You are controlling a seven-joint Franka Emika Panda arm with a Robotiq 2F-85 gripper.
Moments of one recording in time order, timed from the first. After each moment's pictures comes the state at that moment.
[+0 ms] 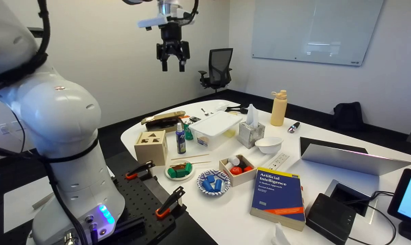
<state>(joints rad) 0.14 -0.35 0.18 -2.28 0.01 1.82 0.11</state>
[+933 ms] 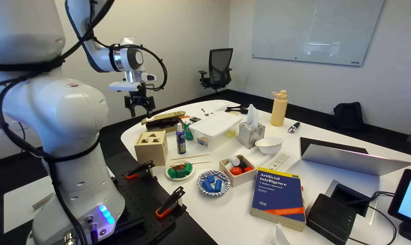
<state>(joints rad) 0.34 0.05 0.43 -2.52 -0.05 2.44 0.33</state>
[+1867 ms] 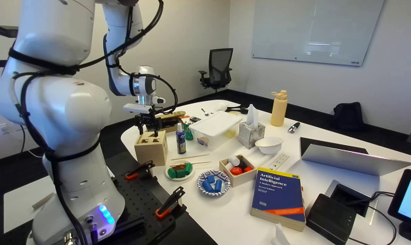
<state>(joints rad) 0.44 0.46 0.27 -2.33 -0.16 2.58 0.38</state>
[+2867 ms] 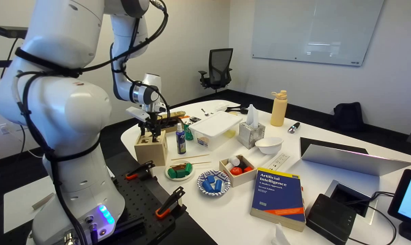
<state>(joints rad) 0.44 0.56 0.26 -2.31 0.10 2.74 0.38</state>
